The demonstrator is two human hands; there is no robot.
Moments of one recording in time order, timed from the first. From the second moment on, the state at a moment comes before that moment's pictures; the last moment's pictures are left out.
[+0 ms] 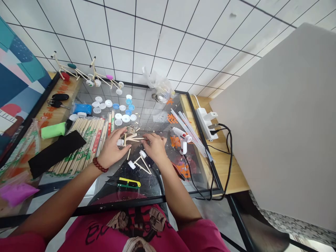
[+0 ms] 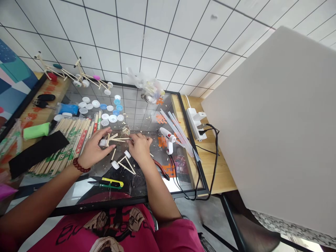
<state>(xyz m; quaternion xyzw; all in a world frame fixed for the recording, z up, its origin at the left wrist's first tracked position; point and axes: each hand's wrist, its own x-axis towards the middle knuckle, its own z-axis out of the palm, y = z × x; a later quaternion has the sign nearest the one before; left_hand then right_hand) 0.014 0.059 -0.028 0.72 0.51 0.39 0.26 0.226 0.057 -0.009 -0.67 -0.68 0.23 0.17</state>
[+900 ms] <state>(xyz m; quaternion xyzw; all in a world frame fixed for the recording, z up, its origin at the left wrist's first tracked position) 0.015 0.064 -0.038 0.67 0.55 0.40 0.31 0.223 0.055 -0.008 -0.63 -0.69 0.29 0.22</state>
